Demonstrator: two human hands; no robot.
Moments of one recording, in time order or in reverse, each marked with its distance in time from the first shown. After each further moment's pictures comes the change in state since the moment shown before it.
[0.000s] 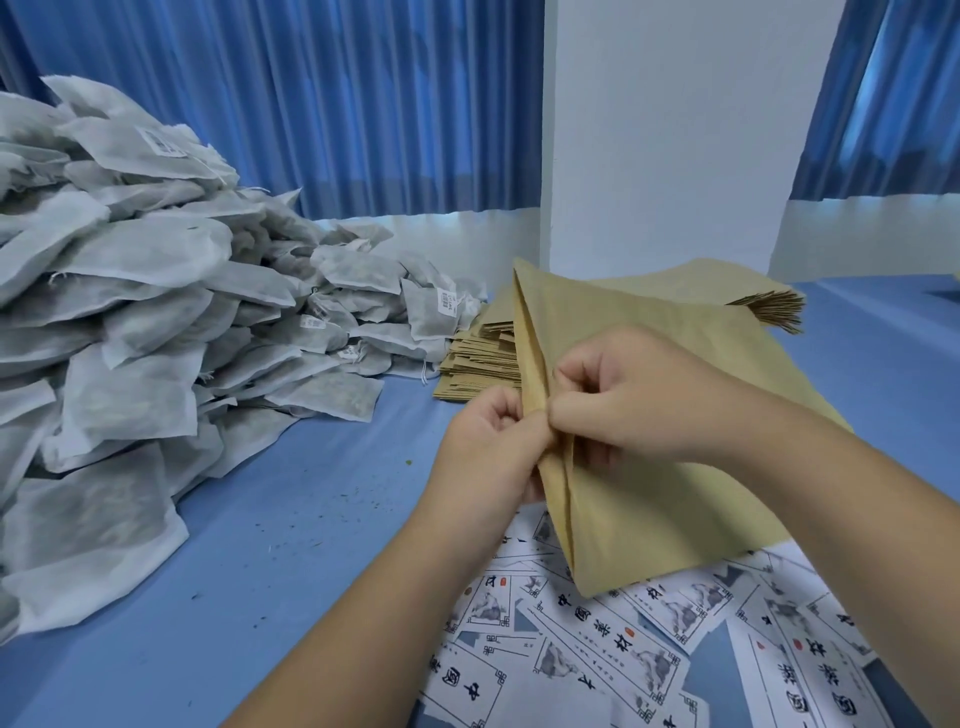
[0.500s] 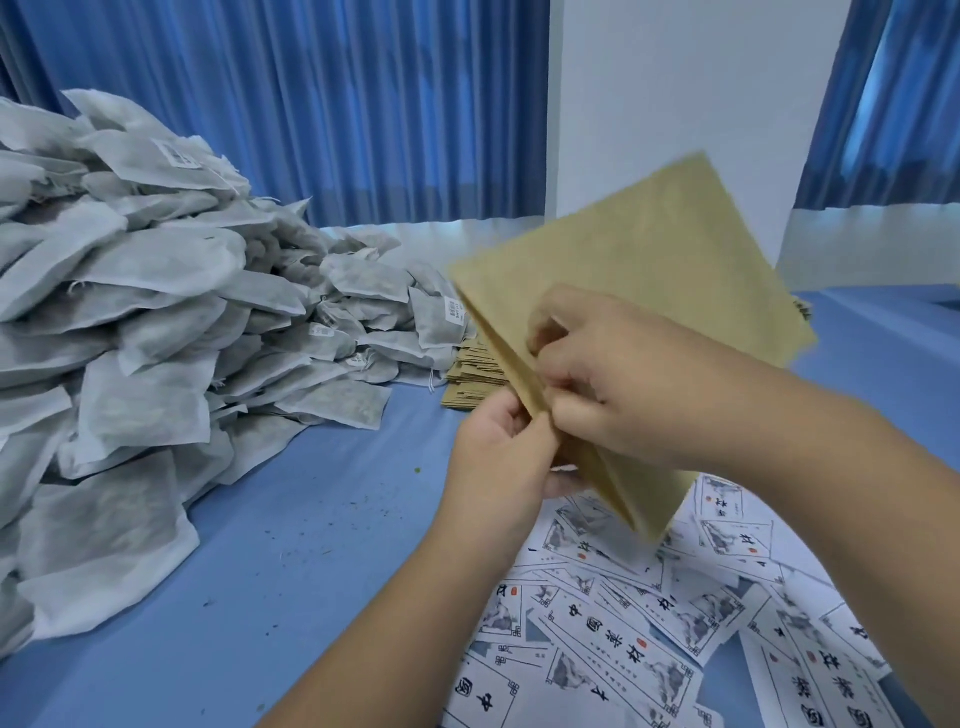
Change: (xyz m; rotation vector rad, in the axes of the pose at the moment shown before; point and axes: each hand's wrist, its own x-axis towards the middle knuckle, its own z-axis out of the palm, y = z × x) left_hand 0.000 0.001 0.005 -0.115 0.011 0.090; right_hand -0.001 -0.032 -0.008 -0.633 0.096 -0.390
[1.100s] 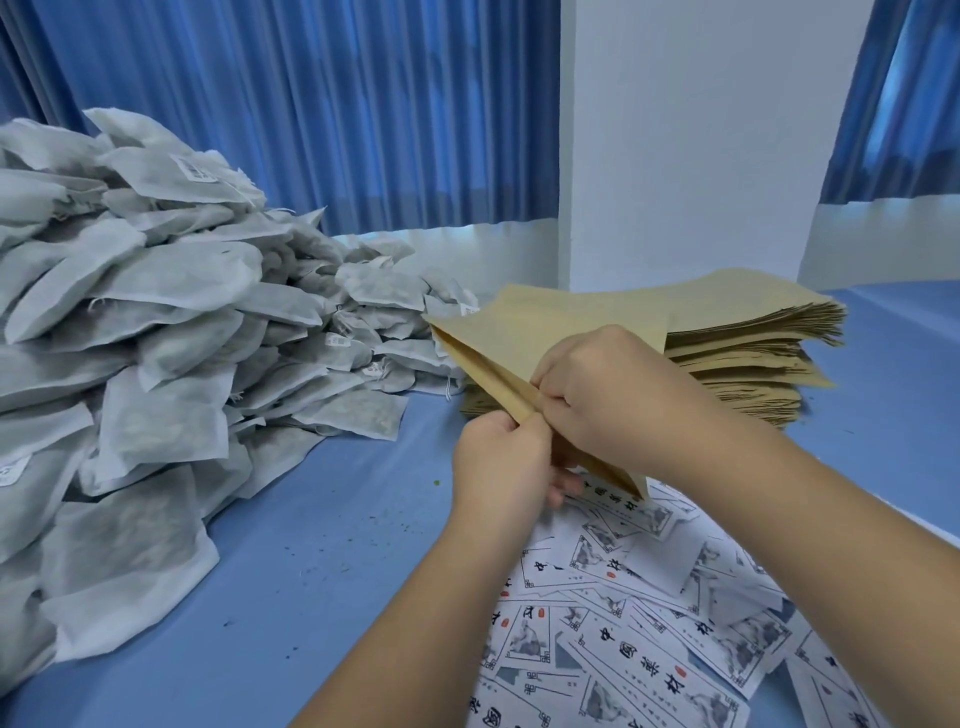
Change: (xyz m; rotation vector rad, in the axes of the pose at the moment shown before) left_hand 0.027 -0.006 -0.016 0.291 0.262 -0.184; right_hand 0.029 0.003 0.036 -0.102 -0.095 0.258
